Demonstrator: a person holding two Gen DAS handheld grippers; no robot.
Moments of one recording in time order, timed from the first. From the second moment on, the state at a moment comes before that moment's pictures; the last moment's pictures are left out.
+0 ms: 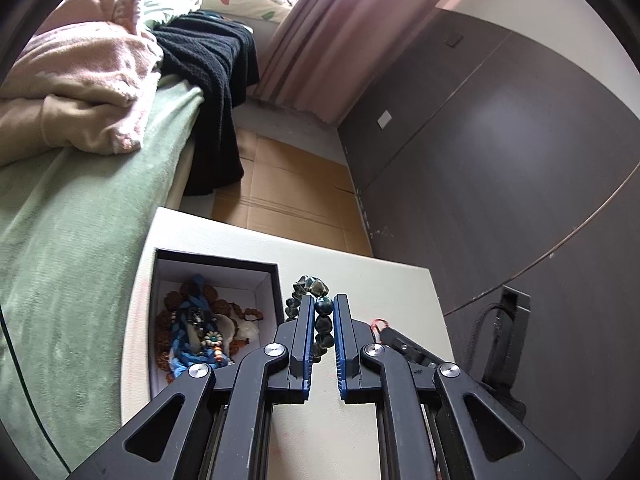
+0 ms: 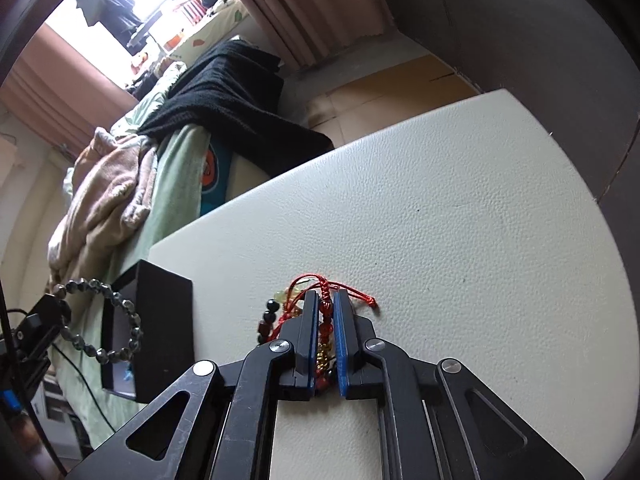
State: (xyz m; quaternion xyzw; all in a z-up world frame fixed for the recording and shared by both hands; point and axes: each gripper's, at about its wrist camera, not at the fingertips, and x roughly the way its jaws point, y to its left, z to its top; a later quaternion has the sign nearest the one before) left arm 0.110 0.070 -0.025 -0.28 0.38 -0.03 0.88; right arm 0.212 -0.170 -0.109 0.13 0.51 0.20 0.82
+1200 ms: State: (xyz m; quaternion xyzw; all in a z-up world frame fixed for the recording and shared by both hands) left arm 0.056 0.150 -0.016 -0.34 0.34 0.05 0.87; right arm 0.134 -0.104 -0.018 0.18 0.41 0.36 0.82
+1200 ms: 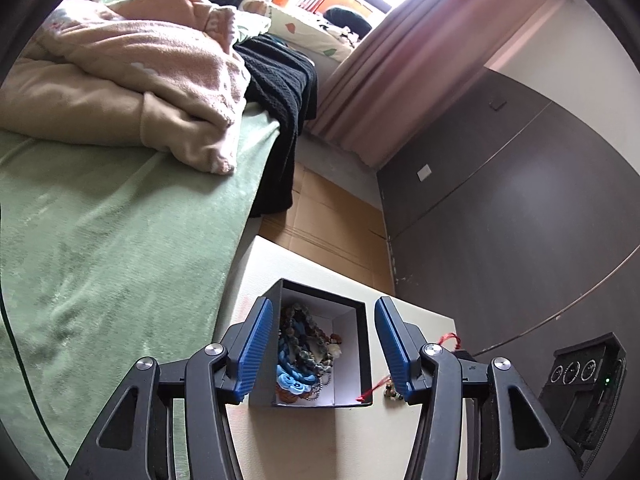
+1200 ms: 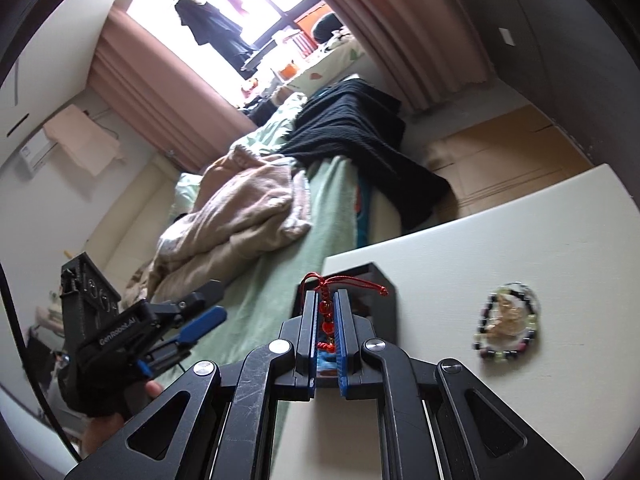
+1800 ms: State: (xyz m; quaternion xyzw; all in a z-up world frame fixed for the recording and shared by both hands) left arm 0.070 0.156 -0.022 -0.35 0.34 0.06 0.87; right arm 0.148 -0.049 -0.046 0.15 0.44 0.37 0.80
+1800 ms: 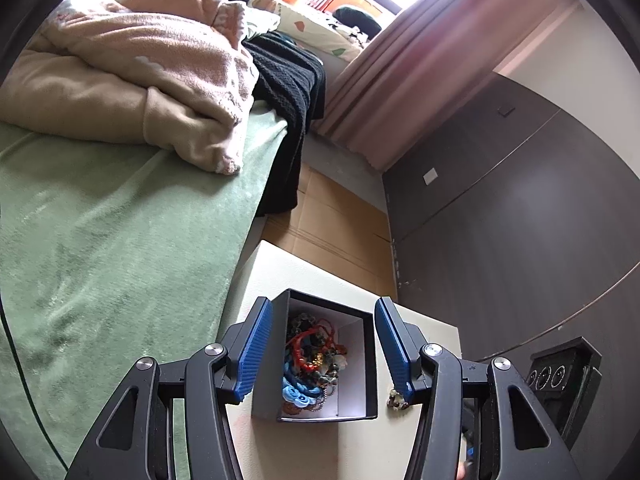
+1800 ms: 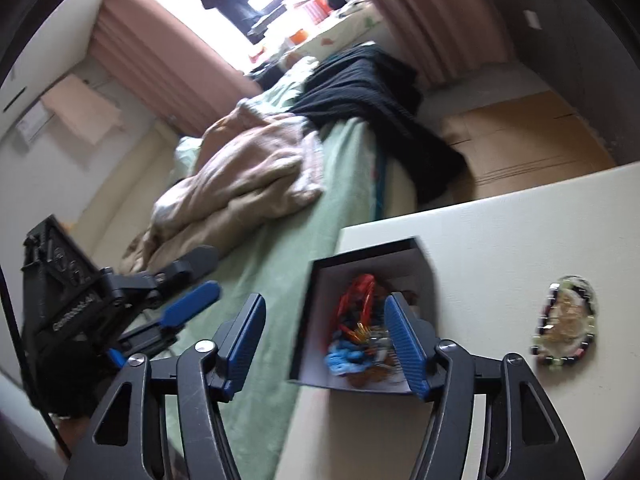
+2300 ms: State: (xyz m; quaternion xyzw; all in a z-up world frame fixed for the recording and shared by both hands) left arm 0.080 0.102 -0.019 -0.31 0.36 0.02 0.88; right arm 0.153 -0.164 -0.031 0.18 0.44 0.23 0.85
